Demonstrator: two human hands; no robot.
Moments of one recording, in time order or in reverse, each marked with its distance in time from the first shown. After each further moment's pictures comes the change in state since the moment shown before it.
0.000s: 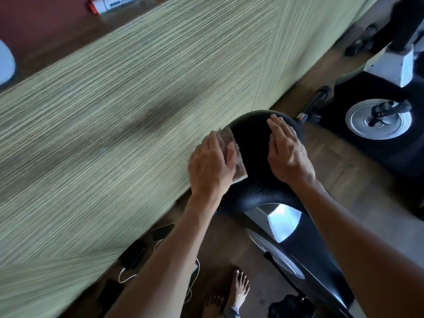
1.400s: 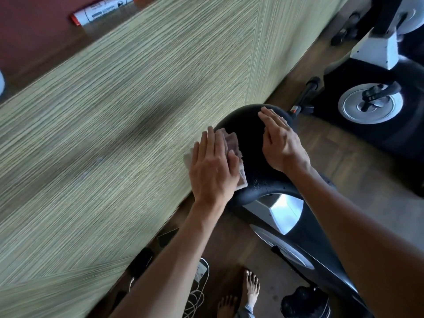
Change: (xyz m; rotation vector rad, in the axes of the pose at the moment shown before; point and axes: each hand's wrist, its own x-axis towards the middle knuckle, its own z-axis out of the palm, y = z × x) left_hand -0.022 0.003 0.003 0.091 0.047 0.214; right_hand 0.002 0.008 0.005 -0.020 0.044 -0.067
